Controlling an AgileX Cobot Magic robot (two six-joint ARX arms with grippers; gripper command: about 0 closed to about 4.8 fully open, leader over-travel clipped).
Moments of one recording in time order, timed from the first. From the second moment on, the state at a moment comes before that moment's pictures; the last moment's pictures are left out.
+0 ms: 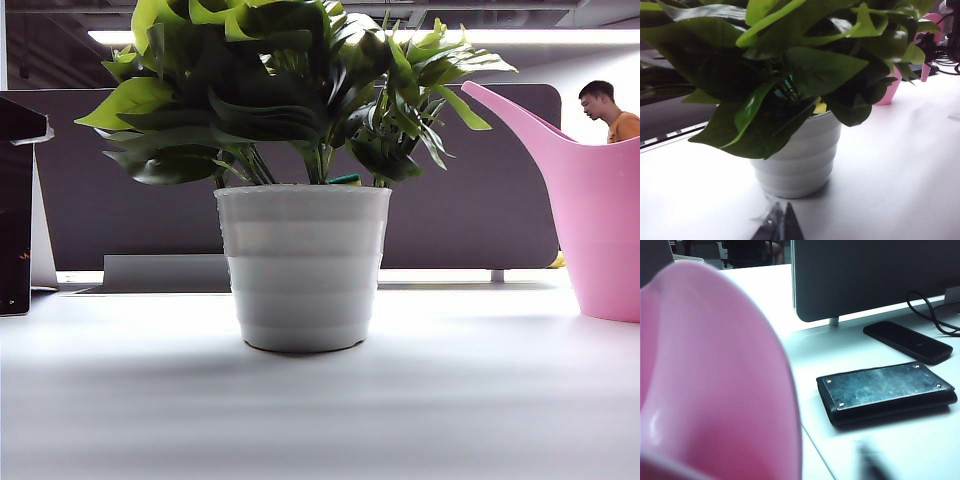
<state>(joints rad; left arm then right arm) -0.60 0.00 0.01 0.03 0.09 0.10 -0.21 1.56 0.47 1.03 0.23 0.05</state>
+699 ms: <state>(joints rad) -0.60 0.00 0.01 0.03 0.09 0.10 -0.21 1.43 0.47 0.91 0.22 0.03</state>
